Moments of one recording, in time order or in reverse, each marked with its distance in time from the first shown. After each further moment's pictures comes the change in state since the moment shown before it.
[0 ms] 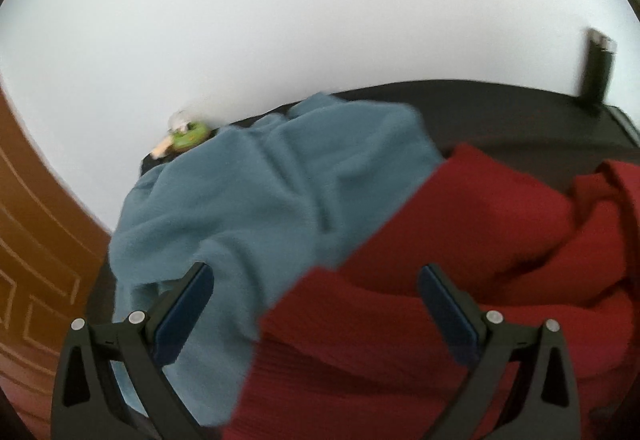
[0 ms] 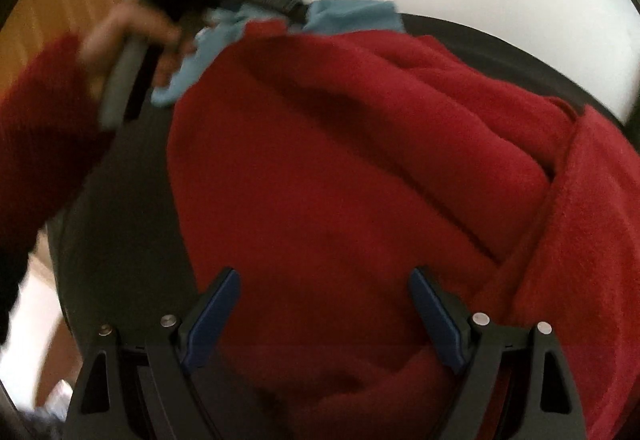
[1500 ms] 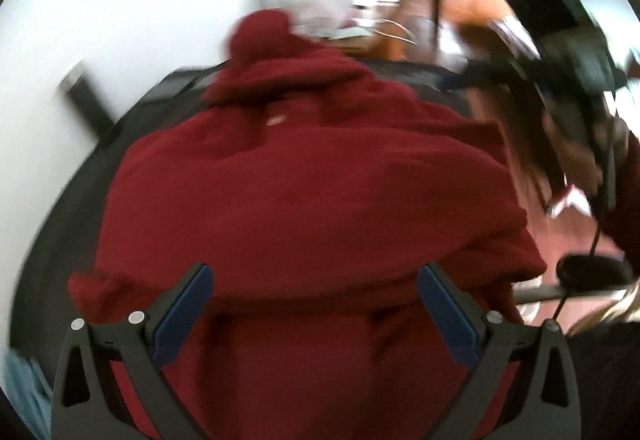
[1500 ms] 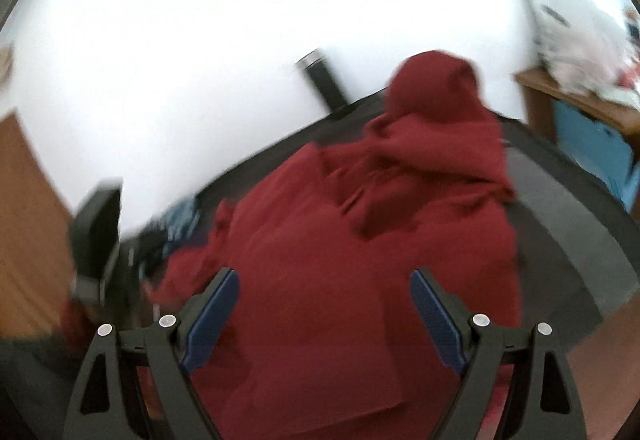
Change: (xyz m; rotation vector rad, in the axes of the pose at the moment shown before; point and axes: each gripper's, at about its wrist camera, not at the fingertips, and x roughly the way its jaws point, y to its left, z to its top) left arm -0.208 -0.419 -0.120 0.977 -0.163 -0.797; right arm -0.286 -0.229 -0.281 0.797 -0.556 -0.142
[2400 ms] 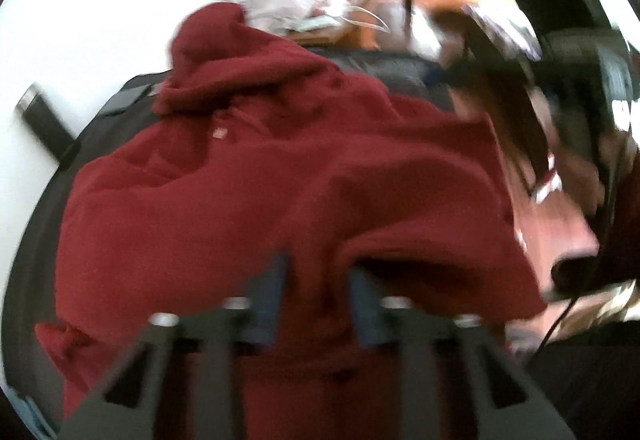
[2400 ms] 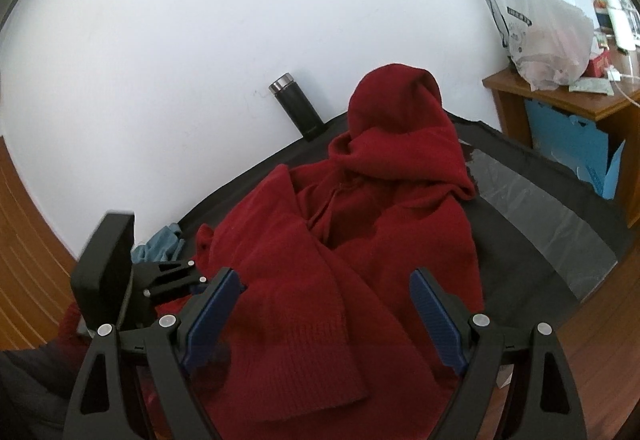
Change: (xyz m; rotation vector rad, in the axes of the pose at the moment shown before) left arm 0.025 0.008 0.025 -0.070 0.018 -0.124; right arm -0.003 -0.002 -0.010 0.009 -0.068 -0.052
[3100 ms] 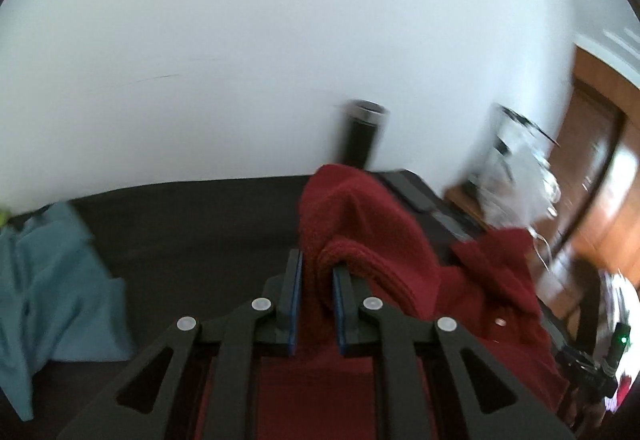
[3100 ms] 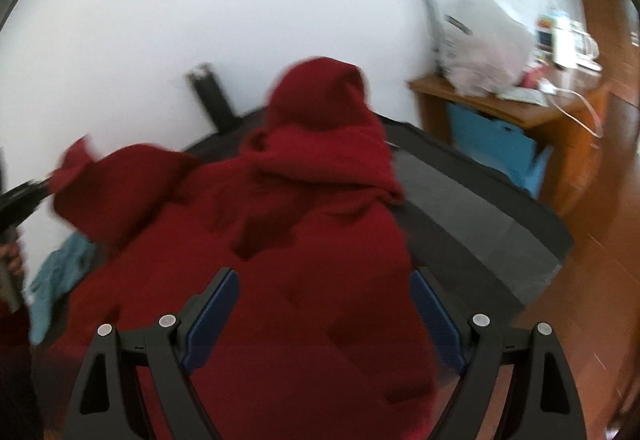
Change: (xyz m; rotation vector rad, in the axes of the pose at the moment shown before) left arm -0.190 0.255 -0.096 -0.789 -0.410 0.440; right arm 0.025 -0.005 0.012 0.039 0.042 -0.408
